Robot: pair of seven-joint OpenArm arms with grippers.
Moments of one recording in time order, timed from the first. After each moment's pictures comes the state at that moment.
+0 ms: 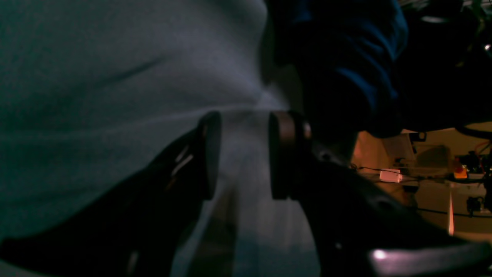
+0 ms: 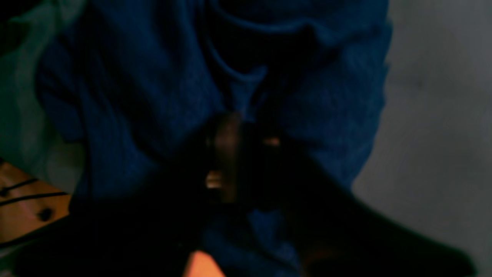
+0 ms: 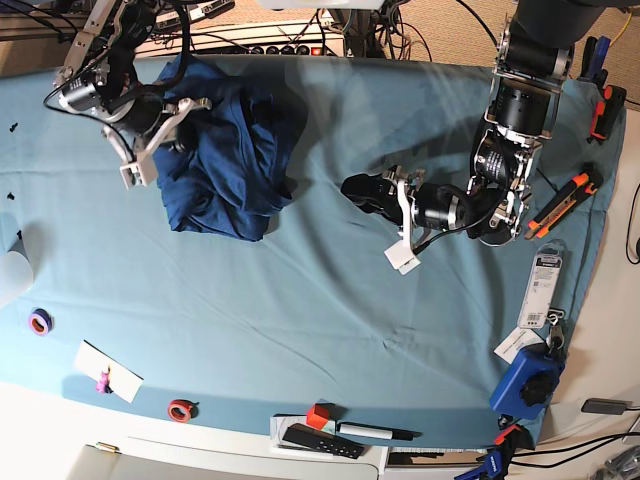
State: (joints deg) left arm -16.4 -11.4 13.4 64.3 -64.8 -43.3 71.1; right arm -17.4 6.2 29.3 117.8 34.6 34.3 -76.6
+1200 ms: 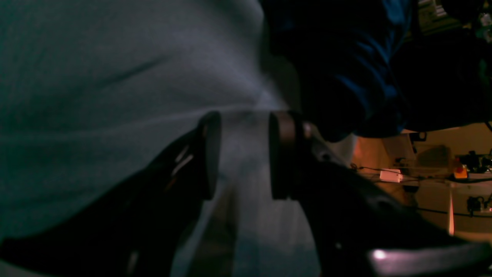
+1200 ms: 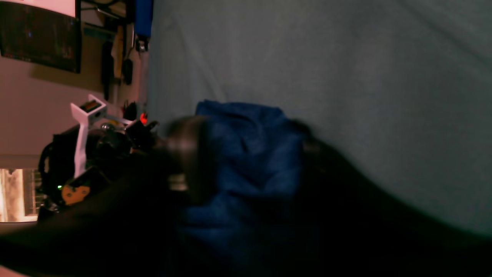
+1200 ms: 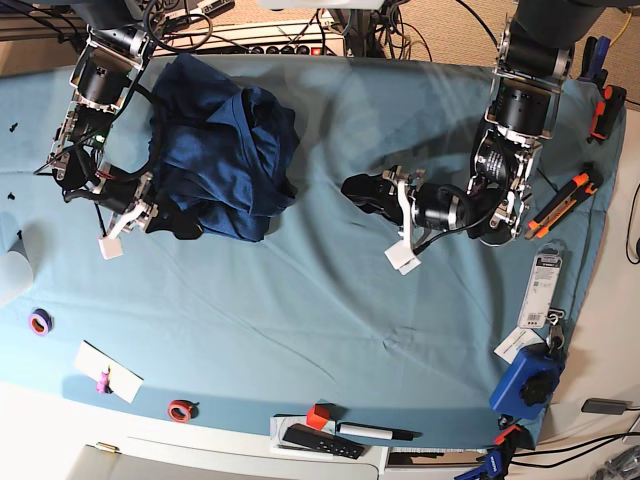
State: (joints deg) left arm -16.4 -11.3 13.4 64.3 -64.8 -43.3 71.1; right arm 10.9 18.9 29.4 59.9 70.1 36.6 -77.4
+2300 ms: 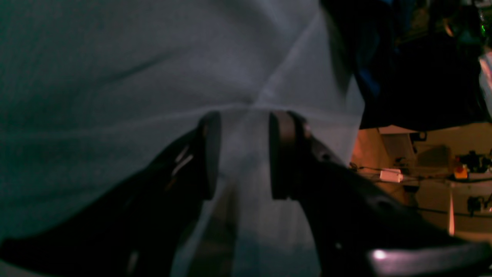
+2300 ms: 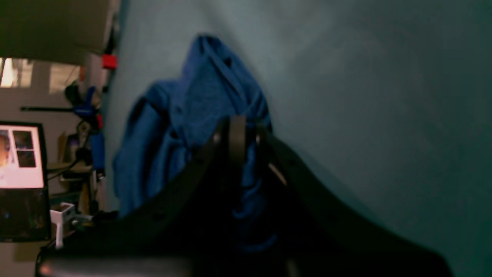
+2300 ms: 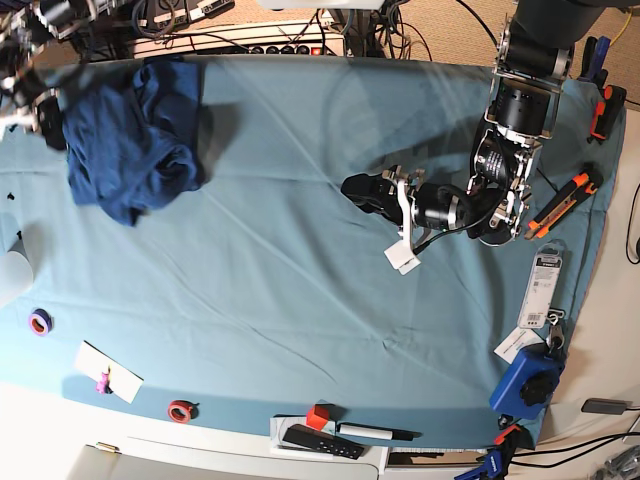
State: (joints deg) left arm -16.4 -11.4 13.4 64.3 -64.8 -43.3 71.1; right arm -5.7 24.6 72.3 59.5 65.8 36.2 -78.0
